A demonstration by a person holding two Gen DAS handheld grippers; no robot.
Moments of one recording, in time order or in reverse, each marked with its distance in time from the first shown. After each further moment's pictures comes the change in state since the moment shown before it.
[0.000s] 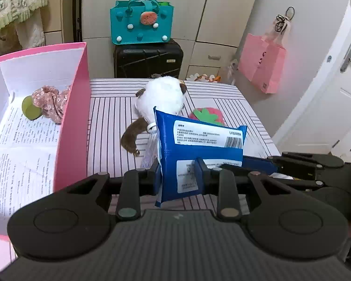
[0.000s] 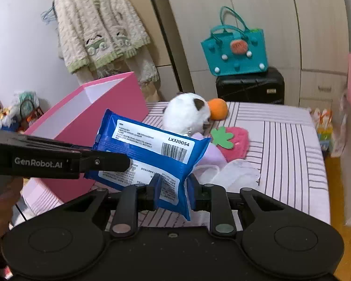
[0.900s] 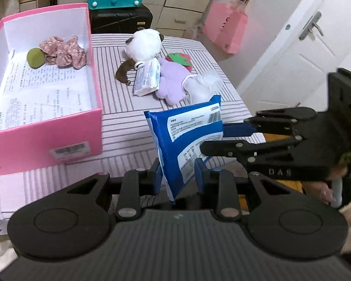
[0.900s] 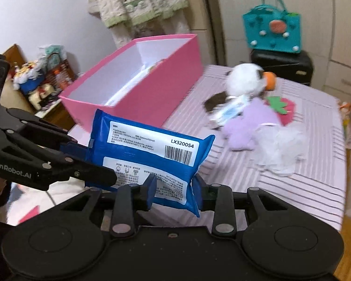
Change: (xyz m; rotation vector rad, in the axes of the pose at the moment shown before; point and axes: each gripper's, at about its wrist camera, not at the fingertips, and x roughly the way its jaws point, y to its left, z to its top) left arm -0.097 0.041 -0.057 0.041 0.201 -0.210; right arm -0.046 0.086 -0.012 -0.092 0.229 0.097
